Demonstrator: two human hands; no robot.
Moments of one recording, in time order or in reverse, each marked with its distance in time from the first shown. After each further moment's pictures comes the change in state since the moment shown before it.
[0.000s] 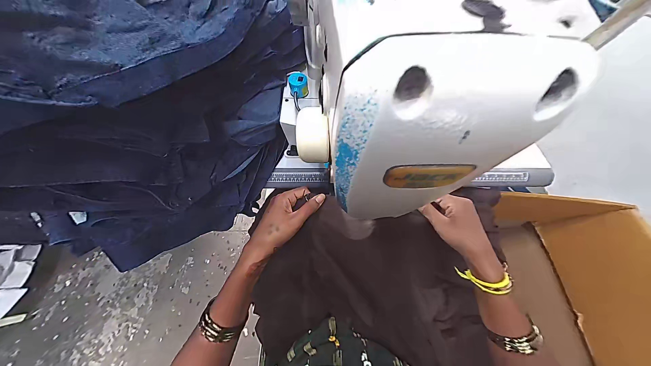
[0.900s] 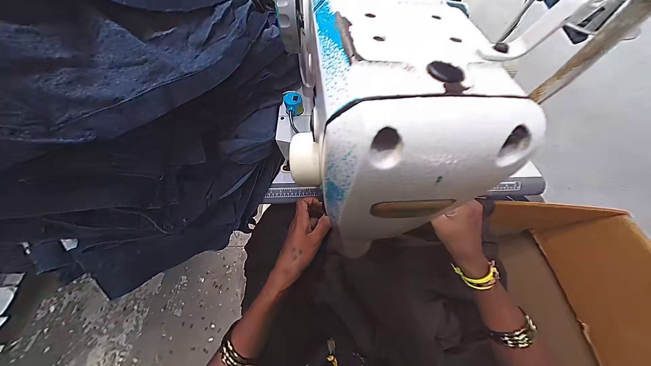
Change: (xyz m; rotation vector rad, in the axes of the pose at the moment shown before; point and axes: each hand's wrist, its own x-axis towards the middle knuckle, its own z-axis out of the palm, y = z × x) left_hand -0.006 0.019 0.044 -0.159 0.088 -0.067; right_hand 0.022 -0.007 0.004 -0.060 0.403 -0.249
